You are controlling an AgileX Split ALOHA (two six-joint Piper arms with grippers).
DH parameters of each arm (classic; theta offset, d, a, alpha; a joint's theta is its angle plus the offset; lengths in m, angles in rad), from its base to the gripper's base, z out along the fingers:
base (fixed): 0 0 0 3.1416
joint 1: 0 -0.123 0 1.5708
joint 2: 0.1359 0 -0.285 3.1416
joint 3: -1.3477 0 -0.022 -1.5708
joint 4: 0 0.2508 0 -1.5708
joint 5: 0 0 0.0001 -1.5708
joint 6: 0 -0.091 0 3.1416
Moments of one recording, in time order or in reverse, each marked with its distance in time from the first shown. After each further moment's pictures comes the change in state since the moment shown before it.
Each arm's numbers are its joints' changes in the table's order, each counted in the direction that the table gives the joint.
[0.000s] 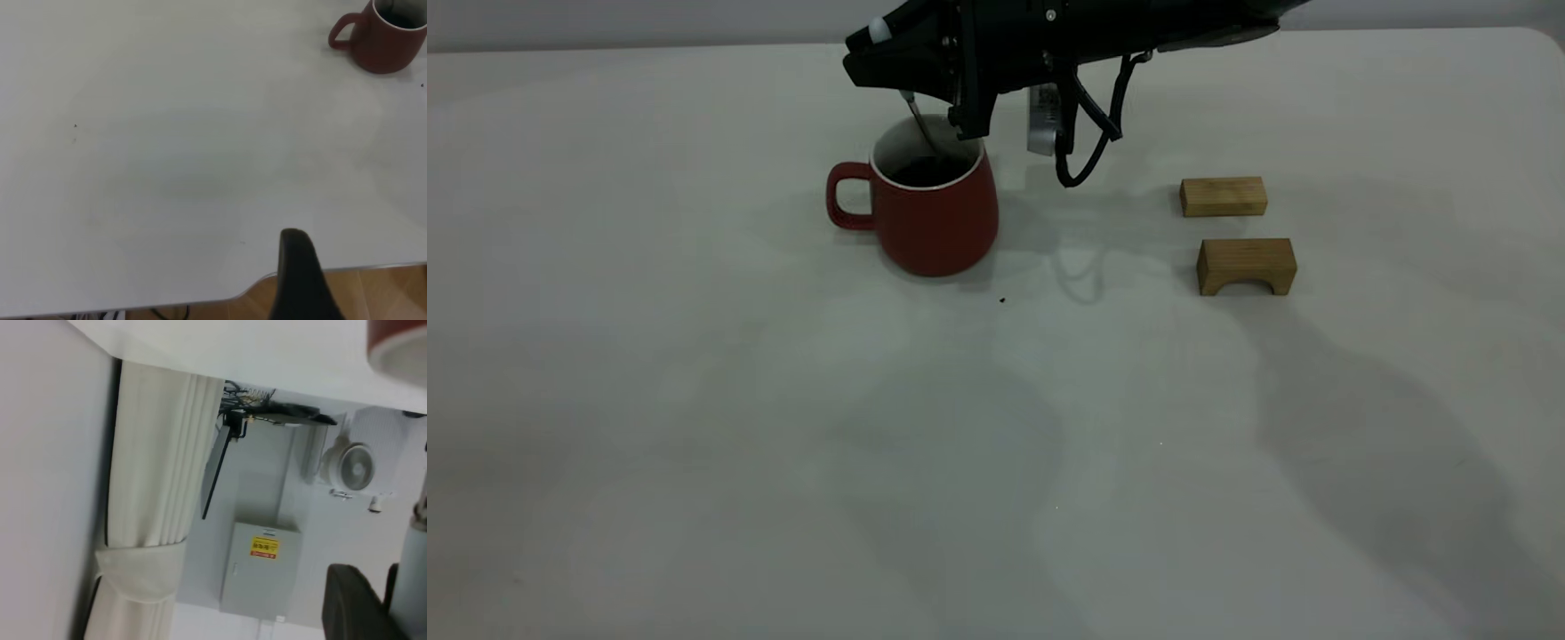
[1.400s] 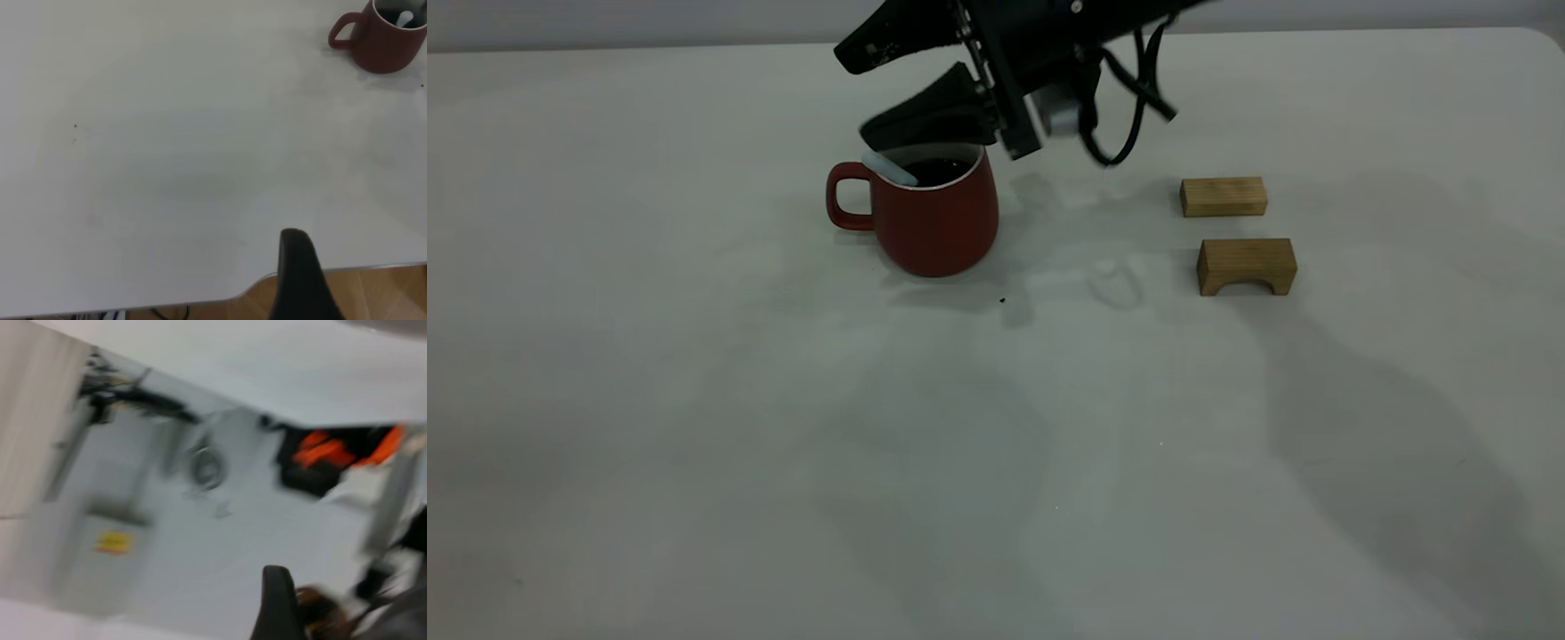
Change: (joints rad) left arm 0.000 0.000 0.000 0.000 0.000 -0.001; right arm 0.006 -0.072 0.000 -0.323 0.176 0.083
